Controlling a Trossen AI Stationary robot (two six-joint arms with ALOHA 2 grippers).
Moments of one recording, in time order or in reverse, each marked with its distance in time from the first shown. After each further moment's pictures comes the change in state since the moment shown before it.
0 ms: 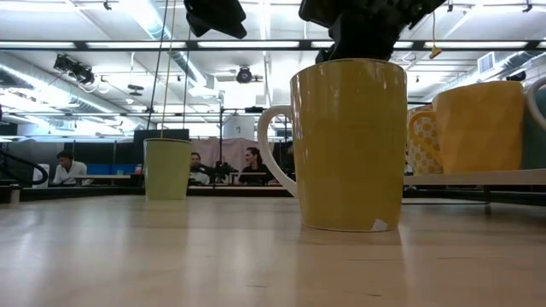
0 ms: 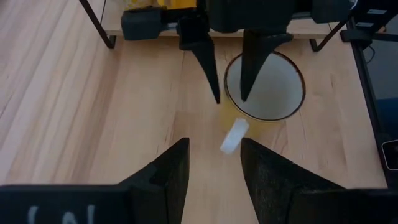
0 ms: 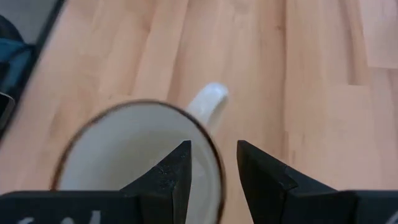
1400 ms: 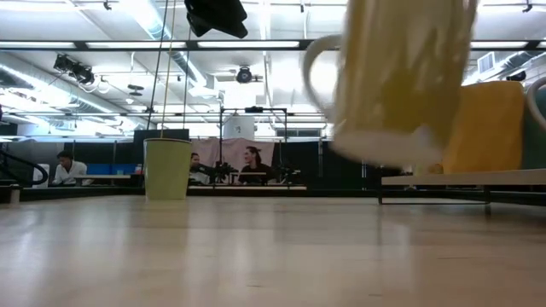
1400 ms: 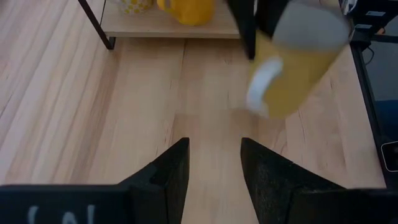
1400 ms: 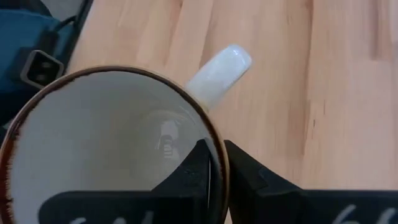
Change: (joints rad) left arm 0.000 0.001 0.000 0.006 0.000 -0.001; right arm 0.070 -0.125 -0.001 -0.179 -0.023 0.049
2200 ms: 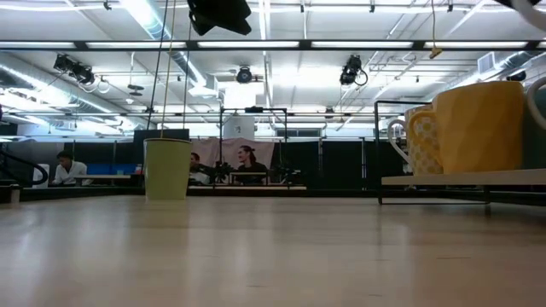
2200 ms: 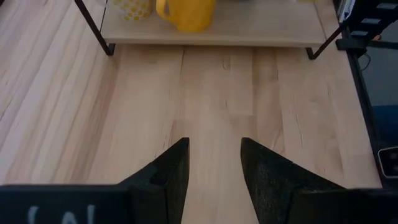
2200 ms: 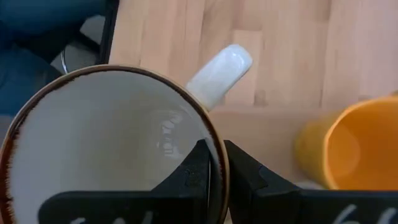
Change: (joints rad) left arm 0.000 0.000 0.000 0.022 -0.001 0.000; right arm 0.445 -0.369 0.001 -0.568 0.177 0.455
